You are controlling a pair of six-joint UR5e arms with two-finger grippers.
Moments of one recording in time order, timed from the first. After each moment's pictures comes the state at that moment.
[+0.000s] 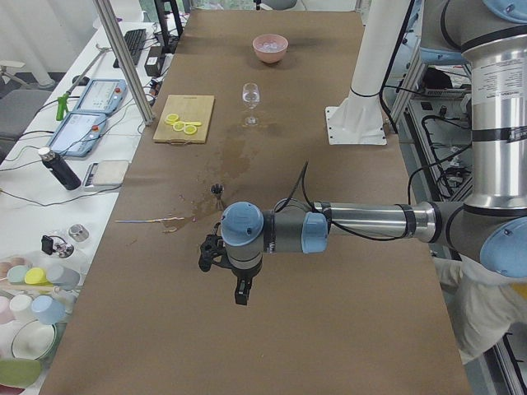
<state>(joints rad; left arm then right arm) -1.63 -1.44 -1.72 -1.54 -2.37 0.18 1.50 -1.59 1.70 -1.58 2.29 -0.11</state>
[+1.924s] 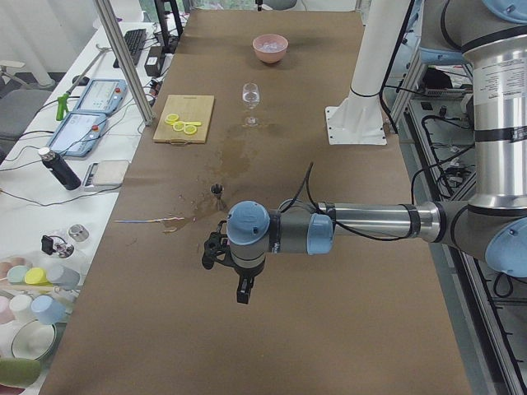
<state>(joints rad) -1.63 -1.41 -1.74 -1.58 -2.37 0.18 1.50 -1.60 1.70 -1.59 2.33 -0.11</state>
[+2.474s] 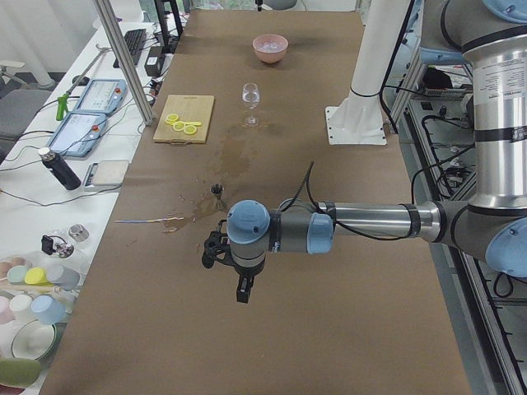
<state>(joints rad) -1.63 -1.41 -1.74 -1.58 -2.37 0.18 1.50 -1.60 1.70 -1.58 2.33 -0.11</state>
